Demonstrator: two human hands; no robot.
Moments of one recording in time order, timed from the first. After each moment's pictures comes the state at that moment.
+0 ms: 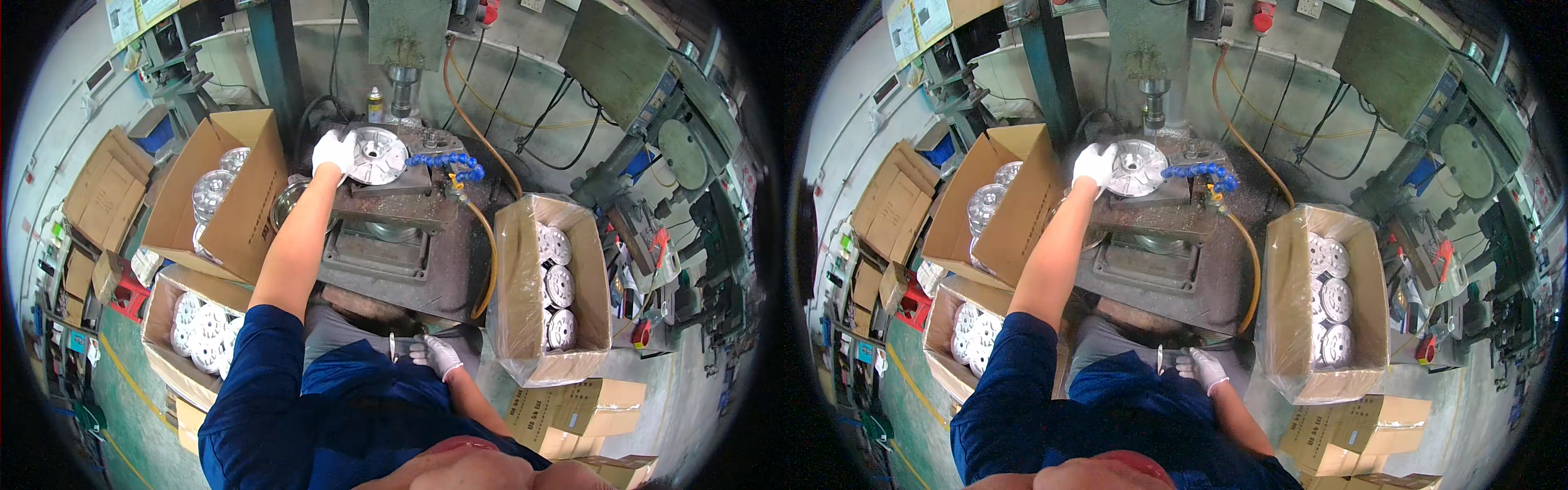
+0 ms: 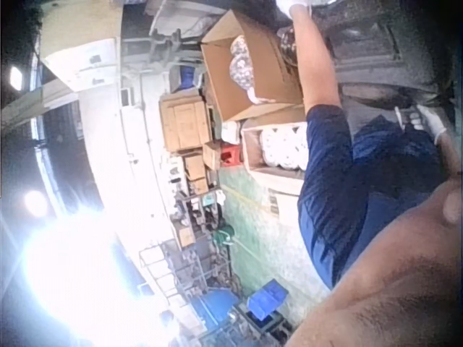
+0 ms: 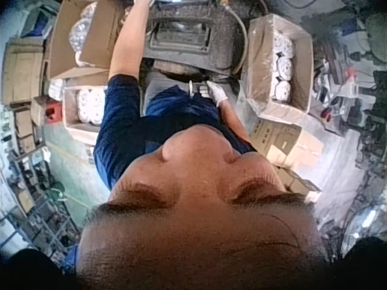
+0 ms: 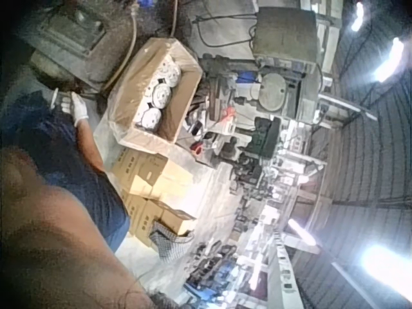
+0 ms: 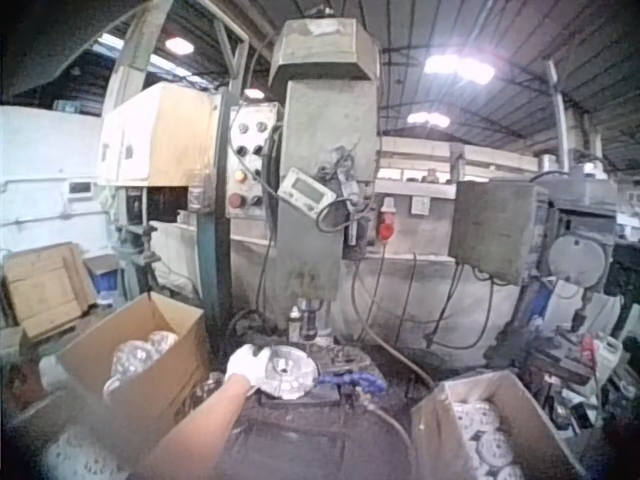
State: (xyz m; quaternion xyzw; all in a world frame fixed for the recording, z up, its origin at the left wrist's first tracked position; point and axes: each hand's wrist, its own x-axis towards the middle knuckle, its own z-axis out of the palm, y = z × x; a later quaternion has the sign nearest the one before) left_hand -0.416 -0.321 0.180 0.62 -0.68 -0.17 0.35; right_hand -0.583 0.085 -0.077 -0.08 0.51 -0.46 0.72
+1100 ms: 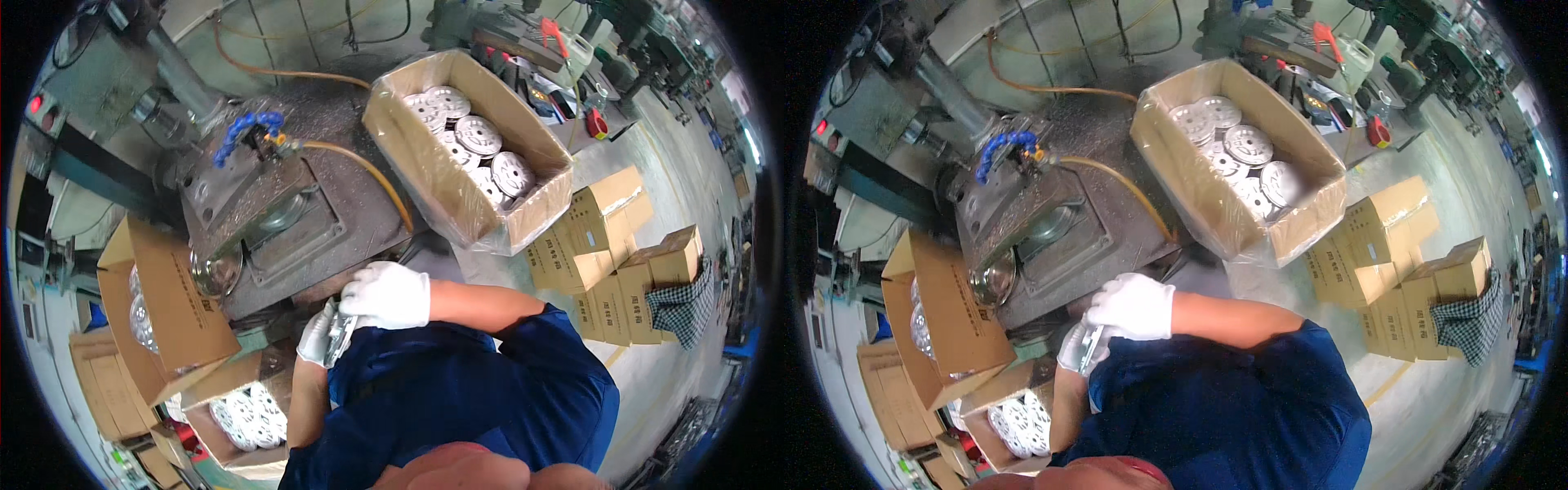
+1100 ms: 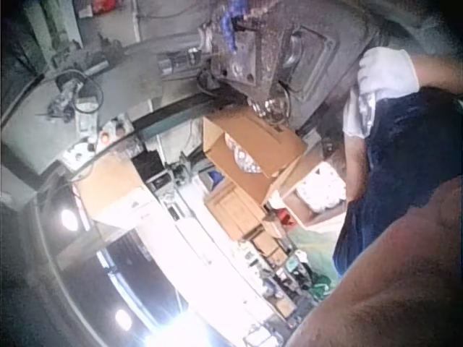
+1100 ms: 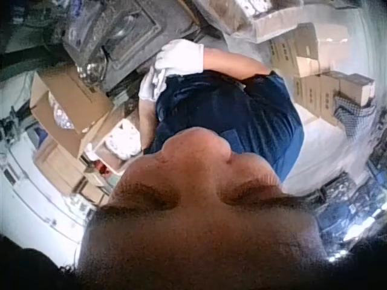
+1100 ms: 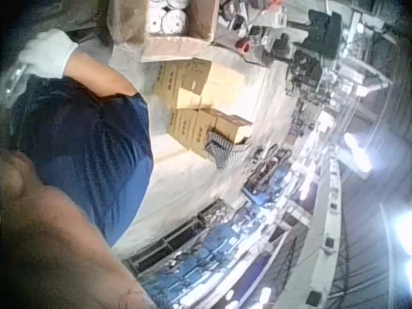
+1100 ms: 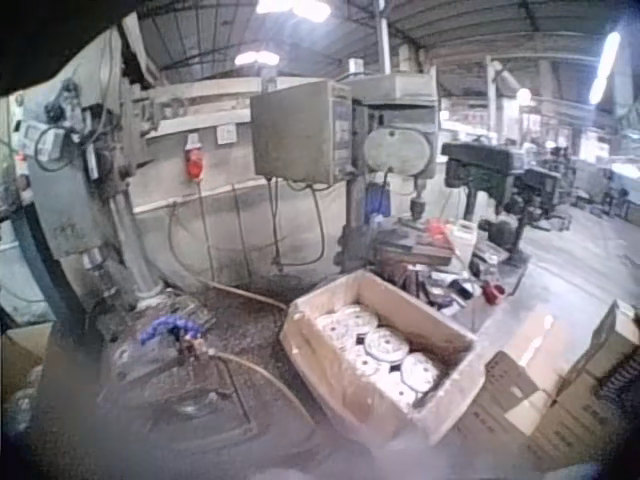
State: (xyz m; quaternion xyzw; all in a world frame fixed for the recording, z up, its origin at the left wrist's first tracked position) left_hand -0.361 -0.039 0.068 0.33 -0.33 -0.88 0.06; right_hand -0.565 0.059 0.143 -0.80 0.52 -0.30 0.08
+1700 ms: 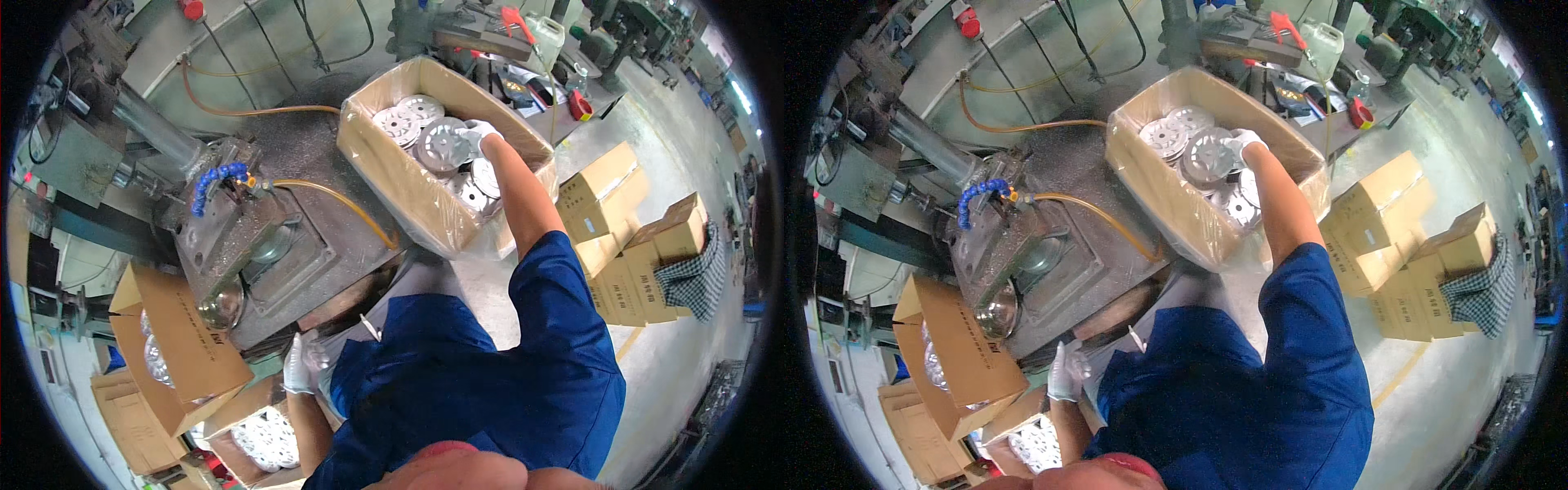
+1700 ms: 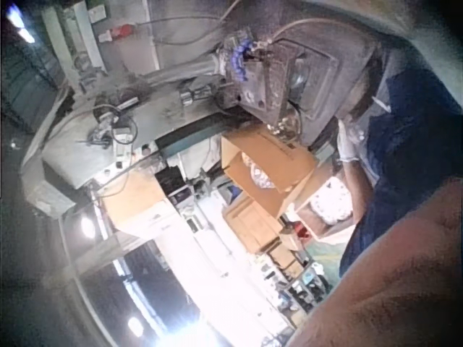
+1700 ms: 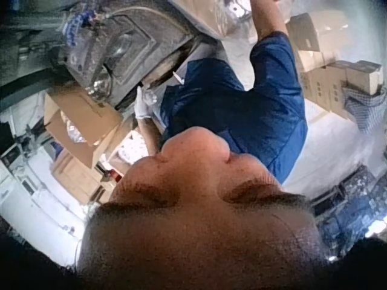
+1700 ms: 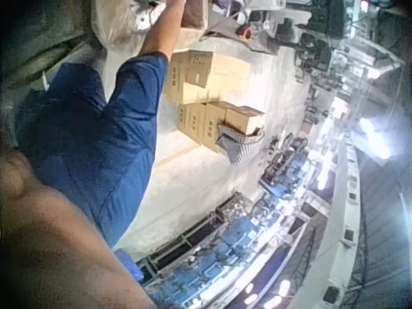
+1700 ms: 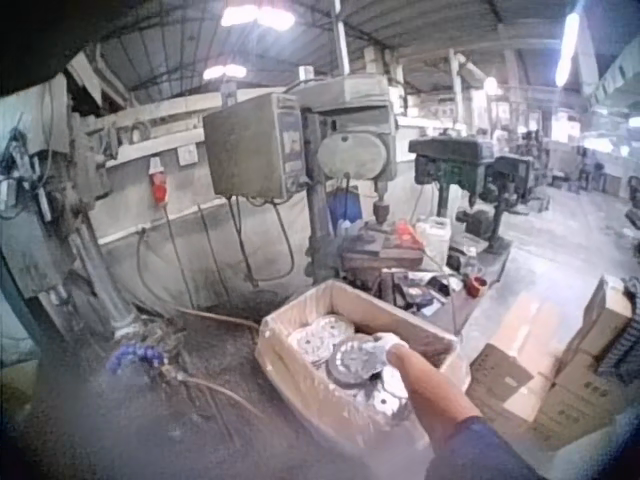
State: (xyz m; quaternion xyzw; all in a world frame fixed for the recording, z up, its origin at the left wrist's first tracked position) left_hand -0.314 -0.069 0.030 0.46 -0.37 -0.80 0.13; right_hand -0.940 0.086 0.012 -0.11 0.84 -0.46 0.27
